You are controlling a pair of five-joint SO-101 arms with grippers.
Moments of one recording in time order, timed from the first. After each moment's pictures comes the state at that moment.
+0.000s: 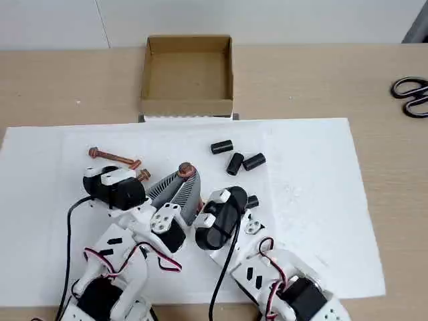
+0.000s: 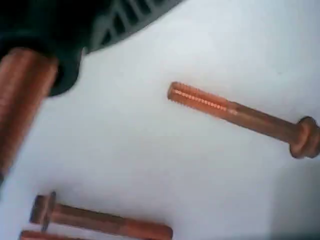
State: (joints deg) left arm 28.2 -102.9 83.5 39.2 30.9; right arm -45.8 -102.6 84.9 52.0 5.2
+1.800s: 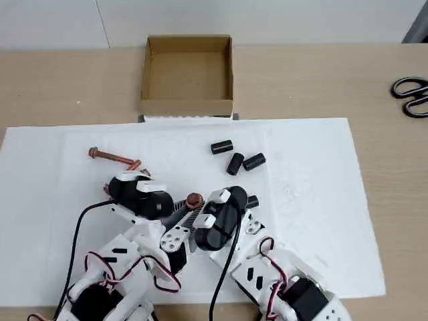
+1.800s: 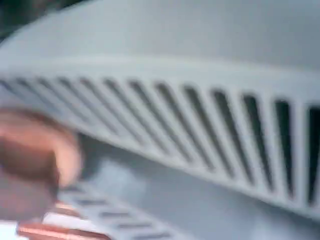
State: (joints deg) left arm 34.5 -103.7 79.3 61.2 24.7; right arm -45.6 -102.4 83.1 52.1 5.3
